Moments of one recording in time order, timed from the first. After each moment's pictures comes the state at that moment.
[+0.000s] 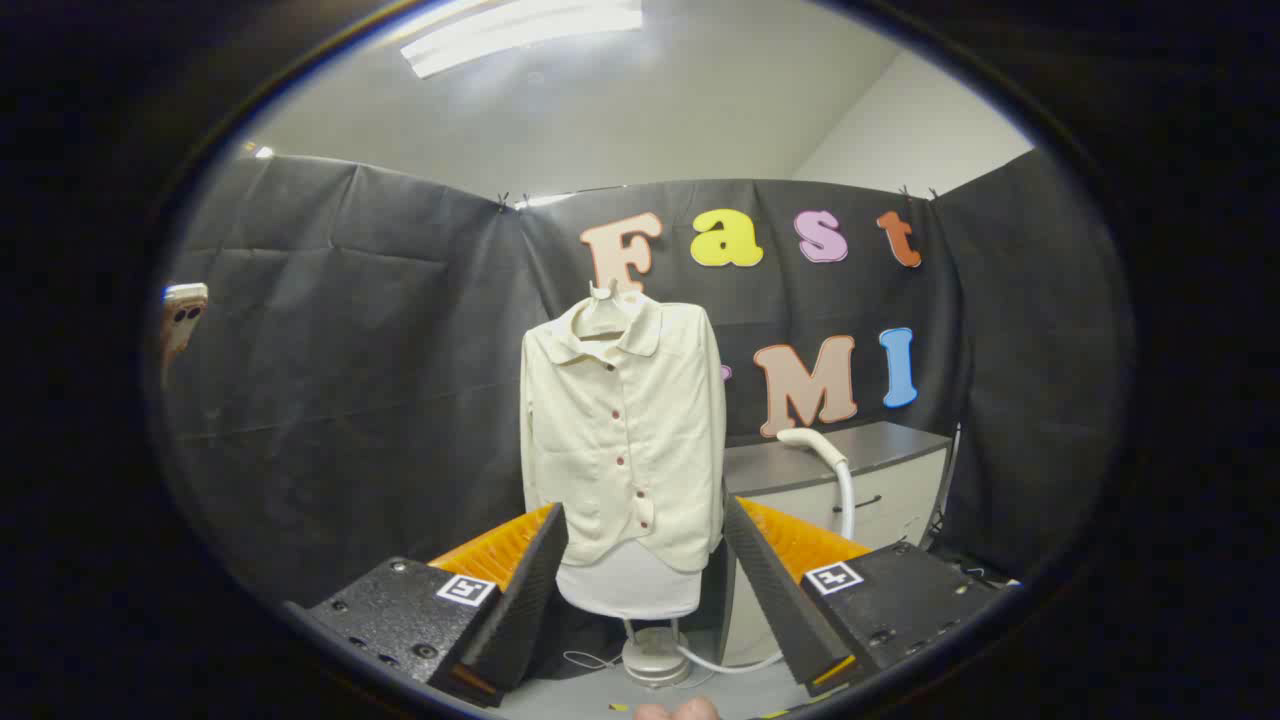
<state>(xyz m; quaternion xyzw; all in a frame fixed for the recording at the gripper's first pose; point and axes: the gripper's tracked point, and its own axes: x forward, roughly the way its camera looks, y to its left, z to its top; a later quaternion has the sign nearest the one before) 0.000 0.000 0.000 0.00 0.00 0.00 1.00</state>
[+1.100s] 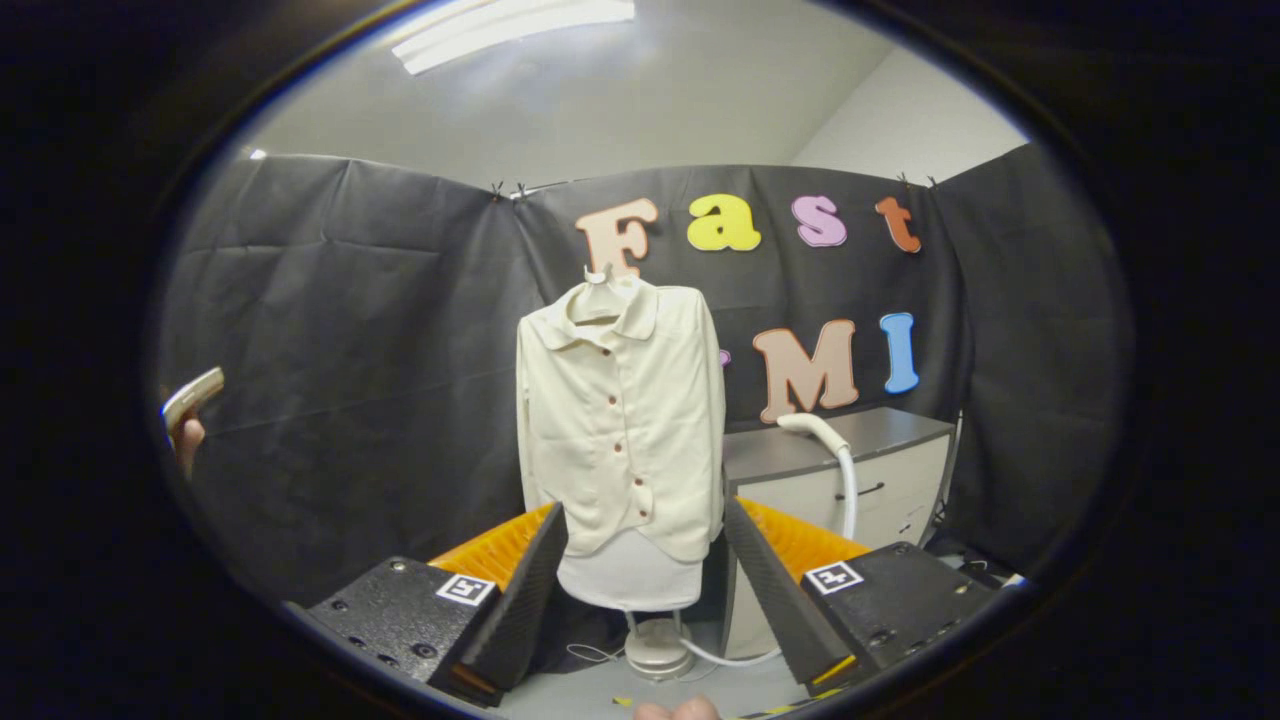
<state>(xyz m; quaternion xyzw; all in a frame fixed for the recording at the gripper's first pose) 0.006 -0.005 -0.015 0.00 0.02 0.00 1.00</state>
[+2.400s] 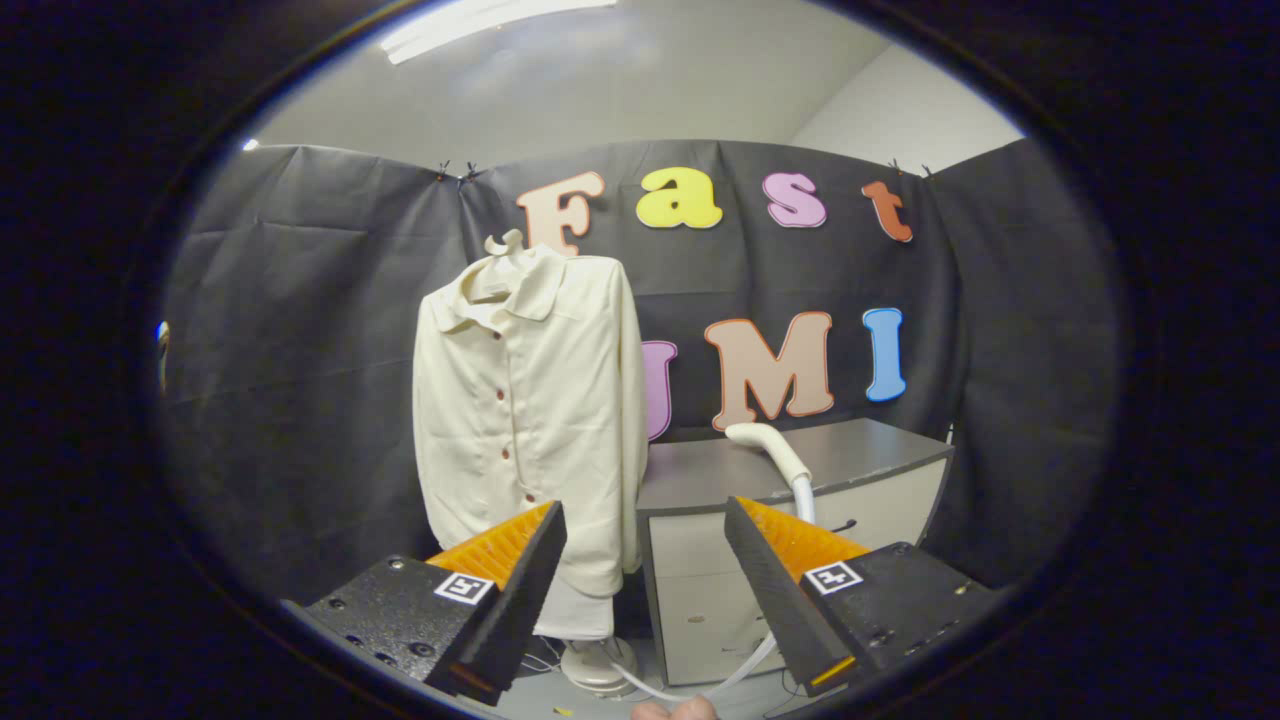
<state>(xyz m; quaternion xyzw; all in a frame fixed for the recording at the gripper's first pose) 0.166 -0.173 -0.035 -0.01 0.03 -0.02 1.00</state>
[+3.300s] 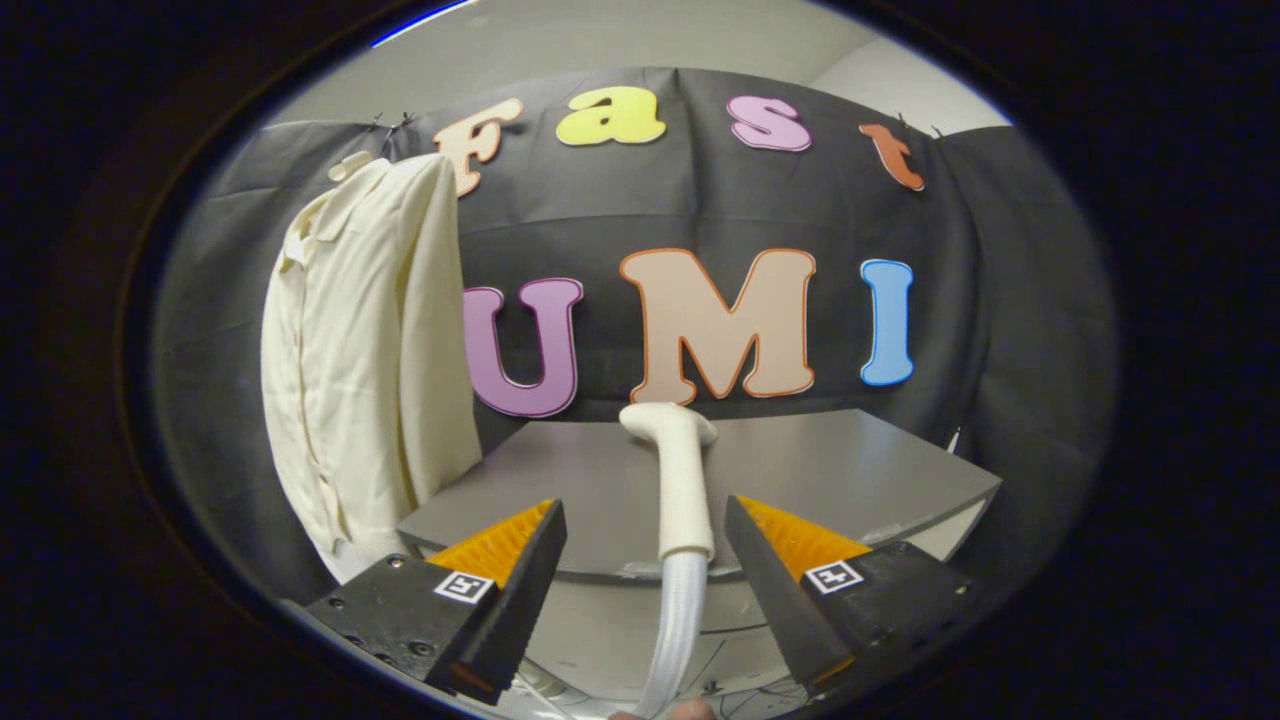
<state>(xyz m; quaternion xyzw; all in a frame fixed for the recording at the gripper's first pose) 0.373 -0.356 -0.086 -0.05 0.09 -0.05 0.99</state>
